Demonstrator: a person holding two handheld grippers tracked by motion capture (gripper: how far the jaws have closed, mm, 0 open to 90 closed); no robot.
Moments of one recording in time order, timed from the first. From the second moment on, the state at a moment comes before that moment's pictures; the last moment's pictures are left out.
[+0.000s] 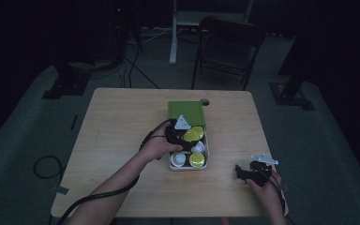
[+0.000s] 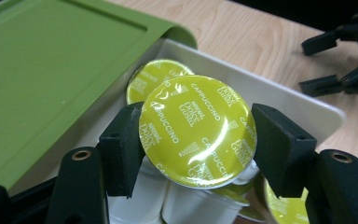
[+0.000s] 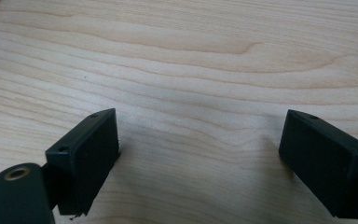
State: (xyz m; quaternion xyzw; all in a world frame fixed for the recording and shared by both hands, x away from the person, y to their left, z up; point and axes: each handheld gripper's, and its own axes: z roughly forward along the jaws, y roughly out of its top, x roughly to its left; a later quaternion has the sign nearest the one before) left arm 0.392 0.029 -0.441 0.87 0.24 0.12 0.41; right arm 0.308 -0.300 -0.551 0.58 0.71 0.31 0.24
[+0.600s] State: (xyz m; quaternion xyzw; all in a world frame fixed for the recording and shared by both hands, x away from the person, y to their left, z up) left arm 0.378 0.055 -0.417 0.86 0.25 0.15 0.42; right arm 0.308 -0.300 -0.551 0.58 0.71 0.31 0.24
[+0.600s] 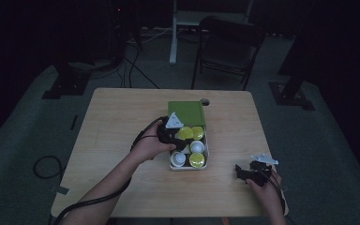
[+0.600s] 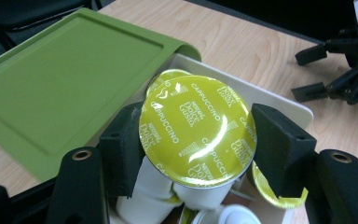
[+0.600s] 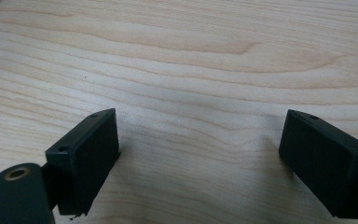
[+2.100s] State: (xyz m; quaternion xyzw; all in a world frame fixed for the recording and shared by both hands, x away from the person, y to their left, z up) left arm 0.361 0.160 -0.430 0.82 0.34 0.18 0.42; right arm 0.308 -0.300 -0.551 0.58 0.71 0.31 0.24
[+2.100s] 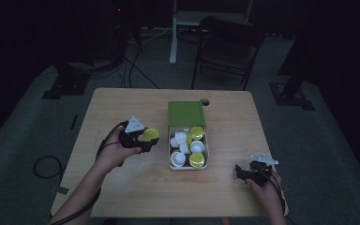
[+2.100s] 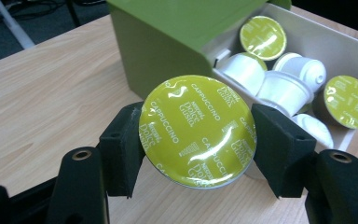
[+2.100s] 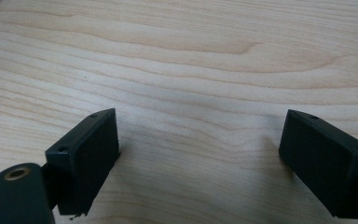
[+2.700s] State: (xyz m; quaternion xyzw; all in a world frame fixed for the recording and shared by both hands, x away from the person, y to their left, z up) left arm 0.354 0.194 -0.456 0.81 0.38 0.18 0.41; right arm 0.308 -0.300 -0.551 0.58 0.71 0.31 0.24
